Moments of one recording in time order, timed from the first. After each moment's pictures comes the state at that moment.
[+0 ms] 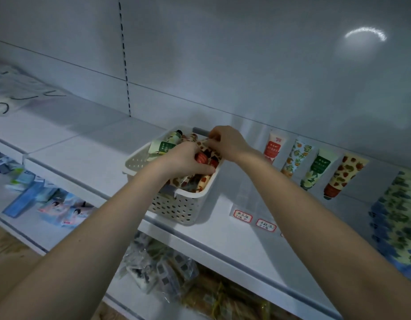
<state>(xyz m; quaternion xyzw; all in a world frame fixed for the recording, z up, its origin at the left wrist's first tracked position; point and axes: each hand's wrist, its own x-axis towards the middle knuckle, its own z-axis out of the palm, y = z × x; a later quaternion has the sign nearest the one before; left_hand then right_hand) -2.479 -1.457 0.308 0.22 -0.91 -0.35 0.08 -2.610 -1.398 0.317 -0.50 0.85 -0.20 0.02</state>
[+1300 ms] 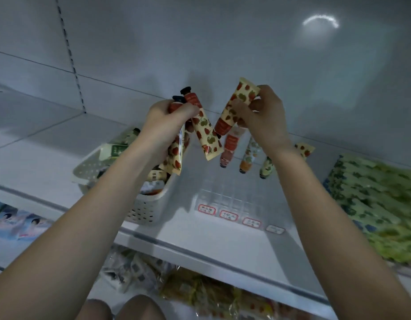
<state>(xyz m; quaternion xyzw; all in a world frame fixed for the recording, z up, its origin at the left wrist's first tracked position) -2.505 -1.404 0.365 0.20 -0.64 -0.67 0.33 -2.631 -1.288 0.378 -0.38 0.74 -0.55 -0.10</state>
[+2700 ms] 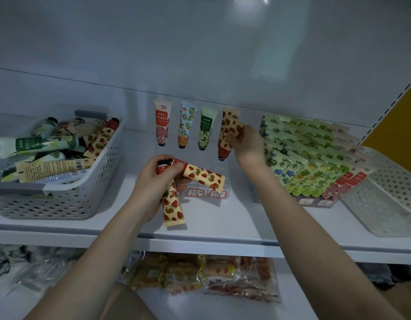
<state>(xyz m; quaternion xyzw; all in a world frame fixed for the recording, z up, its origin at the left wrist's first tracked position) -2.521 -1.305 0.255 0.19 -0.60 -0.76 0.14 -2.663 -1.166 0.298 -0.14 0.90 -0.39 -0.10</state>
